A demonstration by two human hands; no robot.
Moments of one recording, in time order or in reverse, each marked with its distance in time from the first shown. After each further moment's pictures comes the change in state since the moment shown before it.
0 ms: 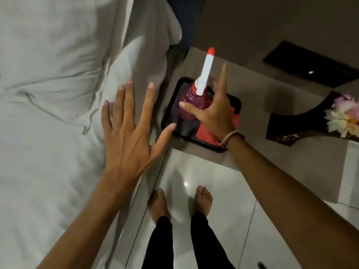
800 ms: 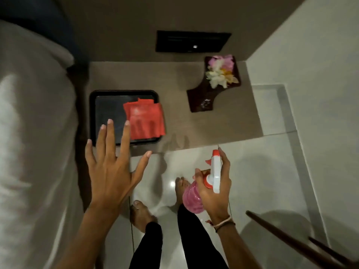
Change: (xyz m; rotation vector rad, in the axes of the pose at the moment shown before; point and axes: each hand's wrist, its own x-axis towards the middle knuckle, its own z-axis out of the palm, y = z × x) left_hand -0.046 0.087 0.032 -0.045 -0.030 0.380; right_hand -0.279 0.039 -0.084 -0.036 0.691 0.376
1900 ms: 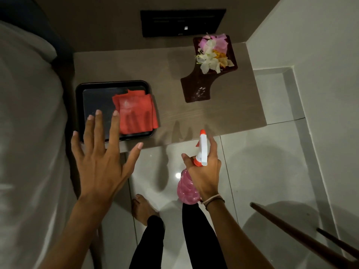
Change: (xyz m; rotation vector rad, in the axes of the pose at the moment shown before) left_hand 0.011 0.014 0.011 0.051 -0.026 0.002; right_hand 0.036 0.021 0.022 -0.016 -0.064 0.311
